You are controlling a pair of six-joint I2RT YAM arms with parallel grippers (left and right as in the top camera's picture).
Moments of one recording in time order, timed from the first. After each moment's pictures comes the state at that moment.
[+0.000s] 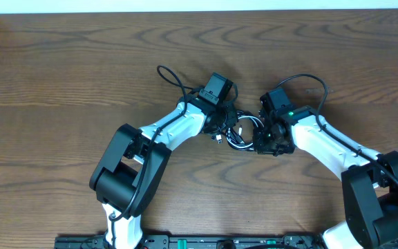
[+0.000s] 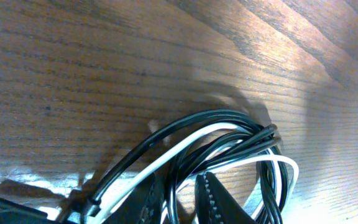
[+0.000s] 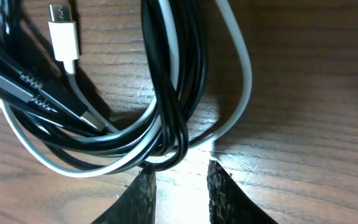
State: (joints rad) left arm -0.57 1.97 1.22 -0.37 0.26 -0.88; right arm 0.39 1.71 0.95 -0.68 -0.18 0.42
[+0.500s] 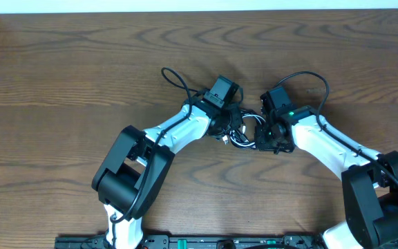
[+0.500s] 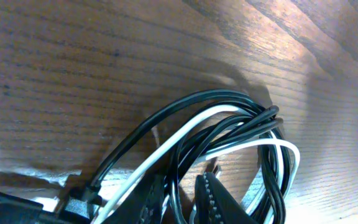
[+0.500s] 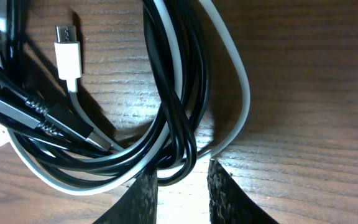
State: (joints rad) left arm -0.61 1.97 1.22 -0.35 0.24 -0.93; right arm 0.39 1.71 0.95 -0.64 -0.11 0.42
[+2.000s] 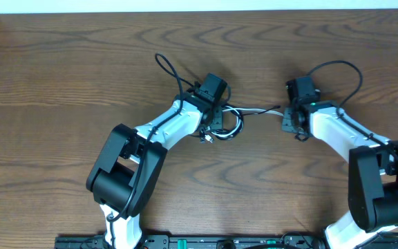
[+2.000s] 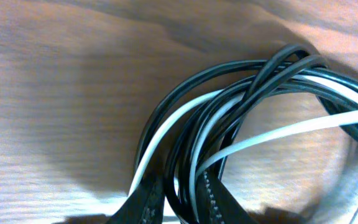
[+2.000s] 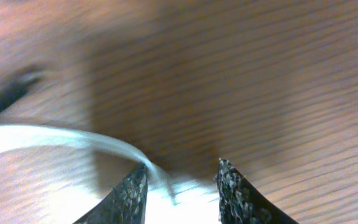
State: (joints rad) left arm -0.54 1.97 1.22 -0.53 -0.01 -0.53; right arm 0.19 1.79 0.96 -0.48 0.23 0.43
